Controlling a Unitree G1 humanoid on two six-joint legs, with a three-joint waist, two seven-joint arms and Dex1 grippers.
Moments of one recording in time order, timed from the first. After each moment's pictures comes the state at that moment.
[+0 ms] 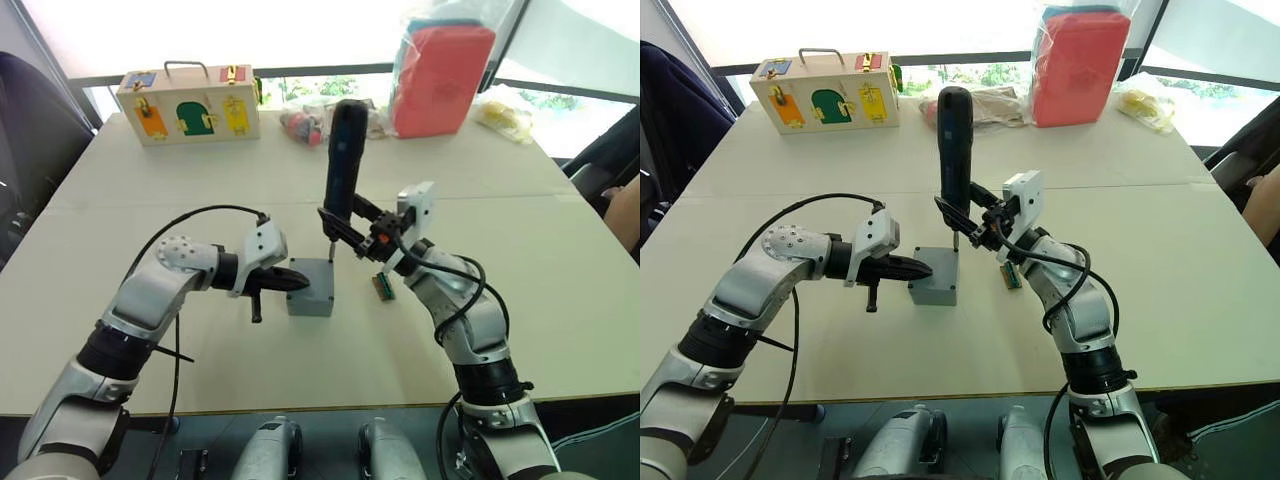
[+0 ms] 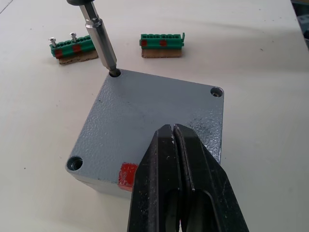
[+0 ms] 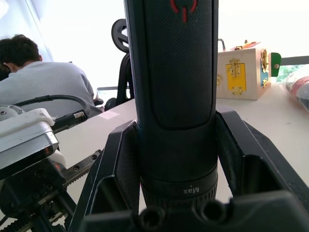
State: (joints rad) left arm -0.58 0.67 -0.26 -0.12 -0.29 0.56 -1.14; right arm -0.47 -0.21 0.07 -0.13 0.36 0.25 0.59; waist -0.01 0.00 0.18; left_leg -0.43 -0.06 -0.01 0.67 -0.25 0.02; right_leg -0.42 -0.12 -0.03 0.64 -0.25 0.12
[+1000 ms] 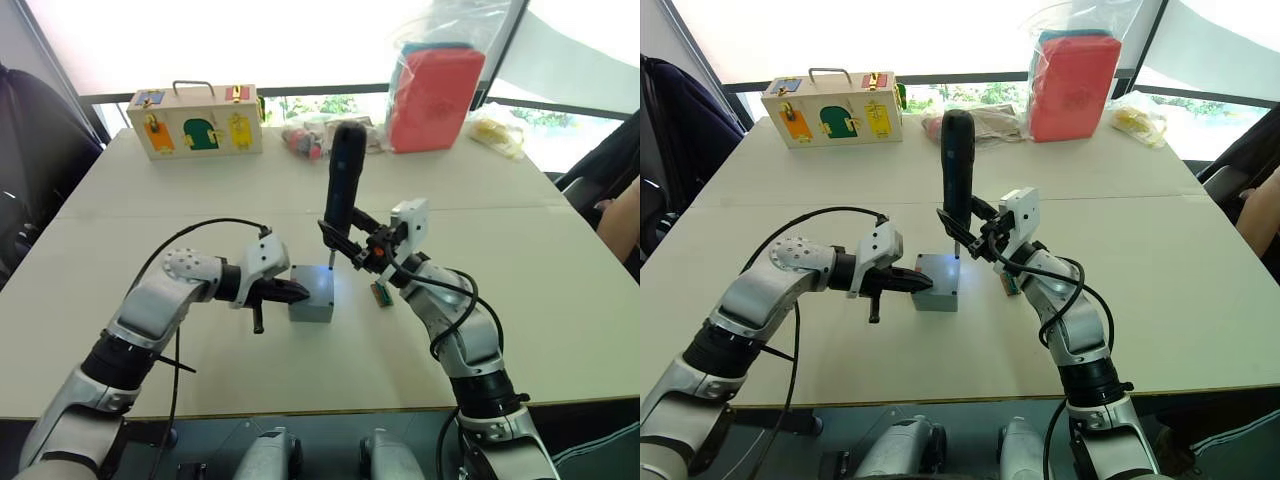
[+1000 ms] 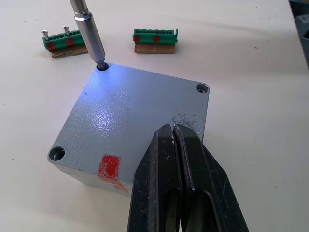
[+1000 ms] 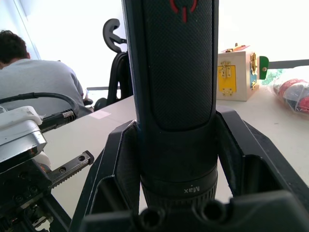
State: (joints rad) left arm -0.54 0.65 -0.28 -0.12 -0.28 0.58 -1.12; right arm -0.39 -0.20 0.12 -0.12 0.32 0.23 0.55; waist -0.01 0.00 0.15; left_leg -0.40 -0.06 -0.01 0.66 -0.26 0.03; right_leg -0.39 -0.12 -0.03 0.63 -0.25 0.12
